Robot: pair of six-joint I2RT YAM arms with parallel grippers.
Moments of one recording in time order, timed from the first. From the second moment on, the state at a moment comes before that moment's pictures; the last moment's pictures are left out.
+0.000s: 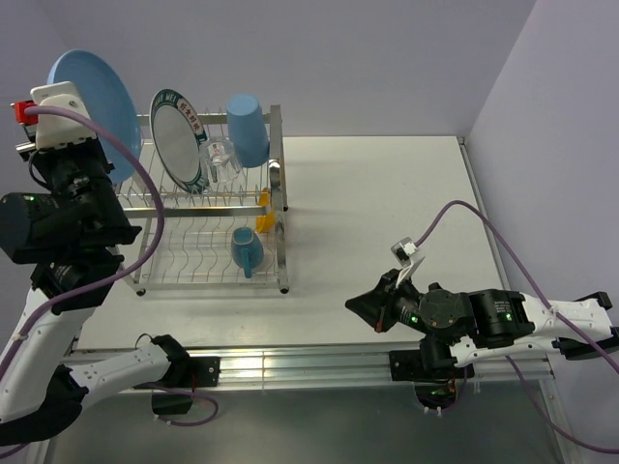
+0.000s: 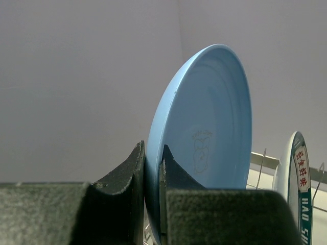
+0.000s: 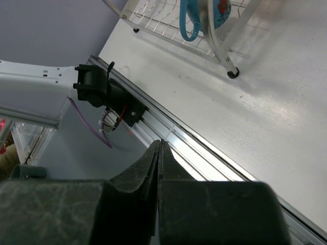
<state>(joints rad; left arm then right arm) -0.75 0.97 1.57 0.19 -1.18 0.84 1.58 0.56 0.86 -0.71 0.61 0.88</state>
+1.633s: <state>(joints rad) -0.46 1.03 1.51 -0.55 -0.81 0.07 1.58 0.49 0.79 -0.71 0.61 0.91</state>
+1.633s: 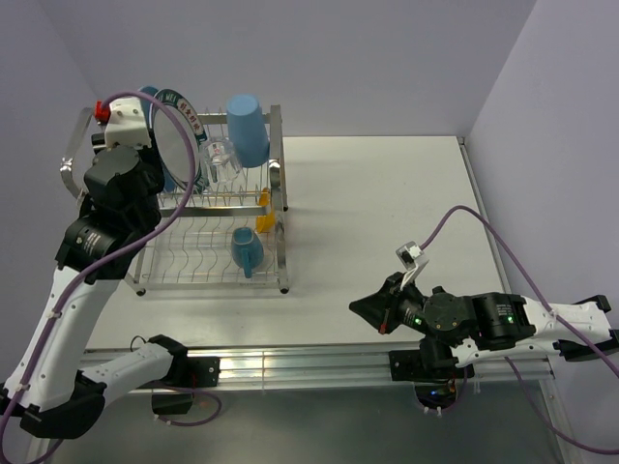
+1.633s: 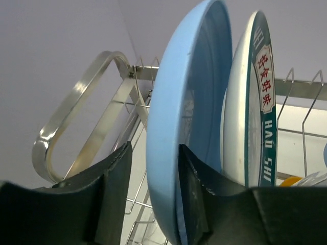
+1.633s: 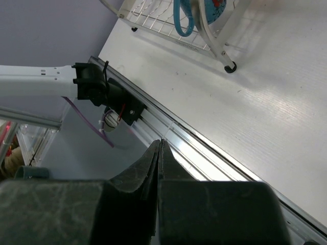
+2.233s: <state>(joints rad) -0.46 0.99 1.48 -0.58 -0.79 0.04 1.58 0.49 0.79 -0.71 0.61 0.92</state>
